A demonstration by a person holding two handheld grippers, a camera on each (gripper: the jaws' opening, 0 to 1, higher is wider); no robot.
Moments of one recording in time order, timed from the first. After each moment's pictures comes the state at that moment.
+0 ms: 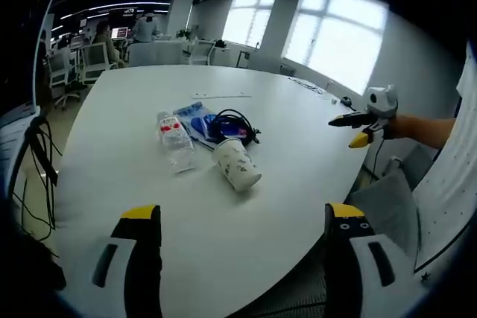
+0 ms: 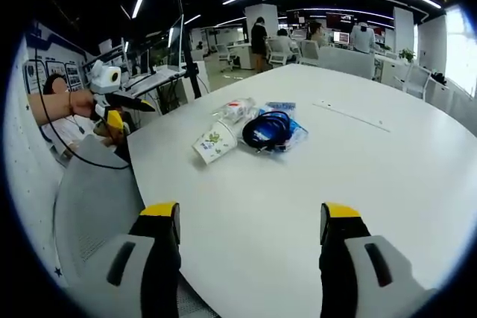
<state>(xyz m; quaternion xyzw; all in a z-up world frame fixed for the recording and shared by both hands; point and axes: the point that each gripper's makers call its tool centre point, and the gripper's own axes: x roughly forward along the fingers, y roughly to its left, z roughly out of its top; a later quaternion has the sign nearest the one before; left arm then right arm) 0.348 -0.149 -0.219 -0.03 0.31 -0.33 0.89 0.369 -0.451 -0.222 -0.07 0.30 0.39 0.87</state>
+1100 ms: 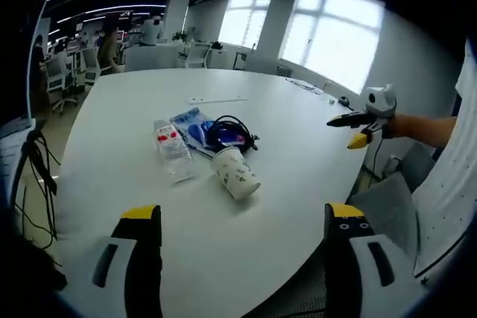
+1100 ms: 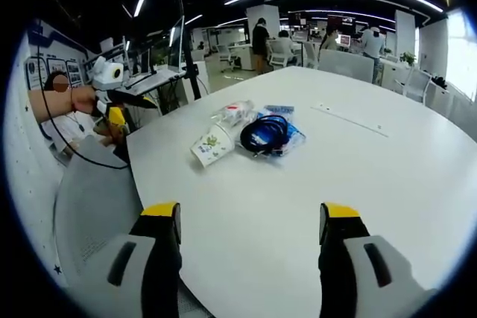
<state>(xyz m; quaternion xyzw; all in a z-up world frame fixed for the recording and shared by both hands) 0.359 -0.156 -0.209 -0.03 0.31 -0.34 0.89 0.377 -0.454 -0.214 -0.07 0.29 0.39 0.87</state>
